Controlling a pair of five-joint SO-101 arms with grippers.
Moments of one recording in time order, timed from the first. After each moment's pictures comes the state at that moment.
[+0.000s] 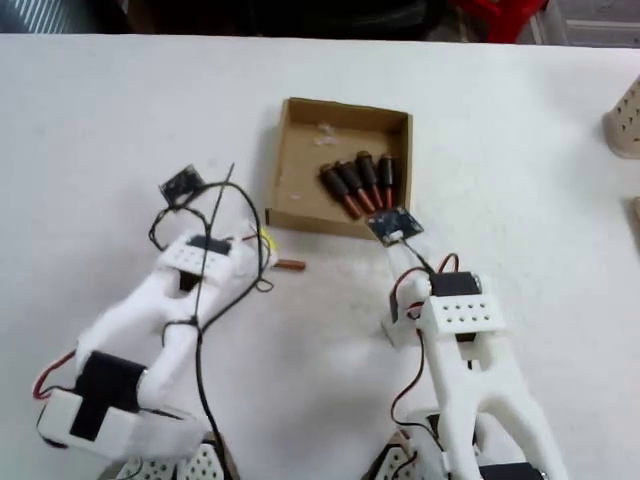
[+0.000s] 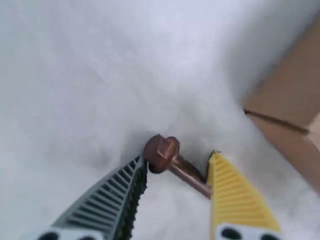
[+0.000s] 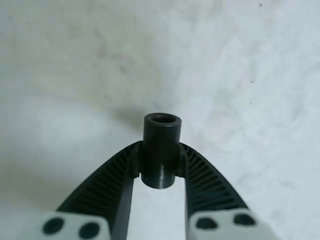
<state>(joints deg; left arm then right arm) 10.2 -3.6 48.5 32.4 56.6 -8.2 -32.8 59.5 64.4 24.0</state>
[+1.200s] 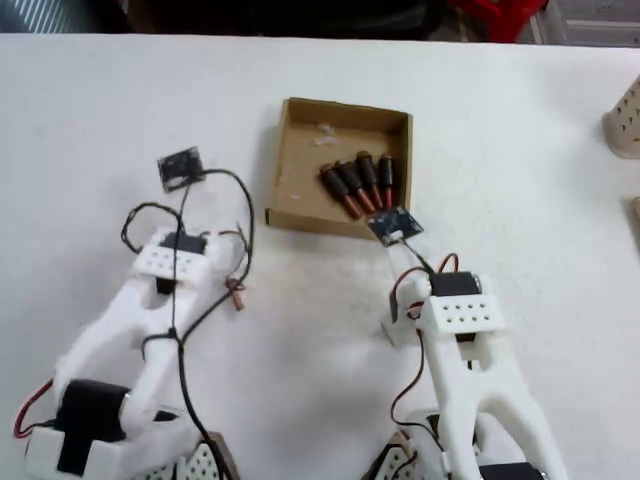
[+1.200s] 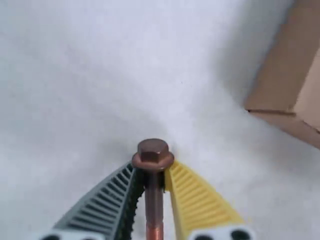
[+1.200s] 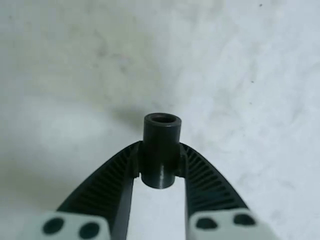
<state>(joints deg) 4.8 -11.5 49.8 36.4 35.6 -8.2 -32.8 59.5 64.4 24.0</state>
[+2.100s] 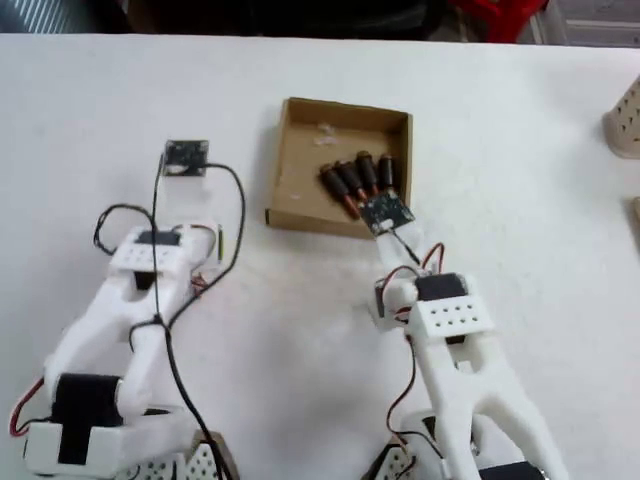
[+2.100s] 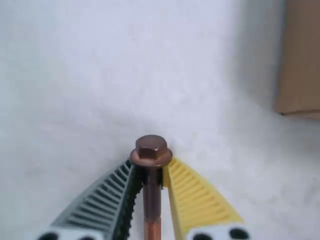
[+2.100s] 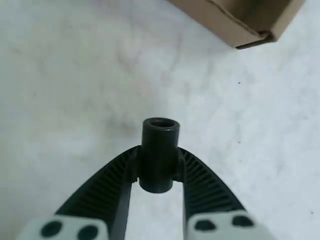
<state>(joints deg) -3.2 -9.0 49.8 31.2 7.3 -14.3 -33.1 60.4 51.5 15.3</state>
